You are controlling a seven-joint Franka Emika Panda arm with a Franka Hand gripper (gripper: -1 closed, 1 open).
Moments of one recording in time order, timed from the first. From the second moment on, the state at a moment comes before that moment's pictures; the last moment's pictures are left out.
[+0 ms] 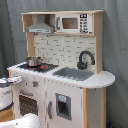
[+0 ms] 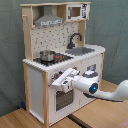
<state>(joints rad) -0.93 -1.52 1.57 -2.07 -0.12 3.10 -1.02</state>
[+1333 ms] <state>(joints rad) -0.87 -1.50 1.58 -2.09 -0.12 3.03 -0.69</state>
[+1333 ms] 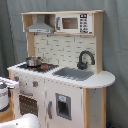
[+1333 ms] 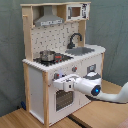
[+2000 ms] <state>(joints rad) -0.76 -1.50 1.62 -2.16 -0.12 2.96 -0.56</state>
